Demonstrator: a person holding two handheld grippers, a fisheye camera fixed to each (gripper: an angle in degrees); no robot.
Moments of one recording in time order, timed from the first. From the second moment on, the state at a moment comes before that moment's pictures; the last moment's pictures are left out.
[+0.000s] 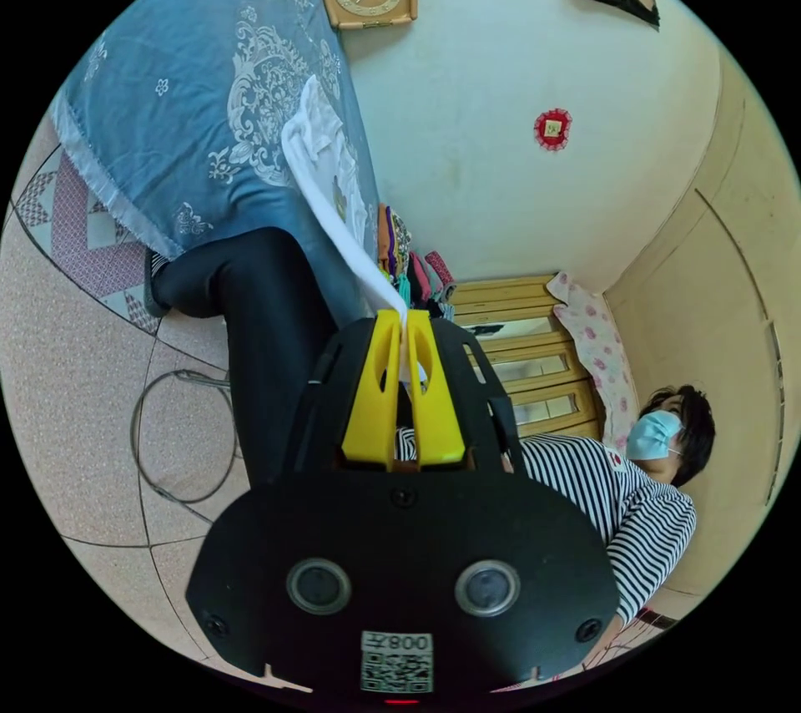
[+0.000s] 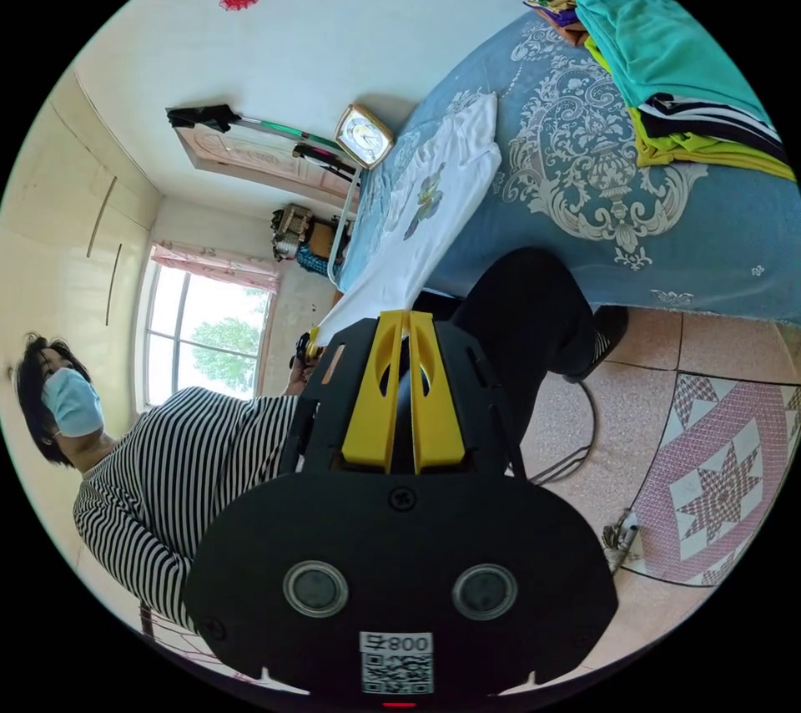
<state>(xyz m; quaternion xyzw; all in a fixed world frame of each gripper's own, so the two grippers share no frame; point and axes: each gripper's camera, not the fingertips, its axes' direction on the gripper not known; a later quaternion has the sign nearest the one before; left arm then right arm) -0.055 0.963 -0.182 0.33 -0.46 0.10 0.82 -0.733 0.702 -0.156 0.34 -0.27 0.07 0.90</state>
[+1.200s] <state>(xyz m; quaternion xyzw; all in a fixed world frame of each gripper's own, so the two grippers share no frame) 0.050 0.725 -0.243 0.33 -0.45 0.11 0.82 -0.697 0.547 -0.029 0.38 -0.29 0.09 0.87</state>
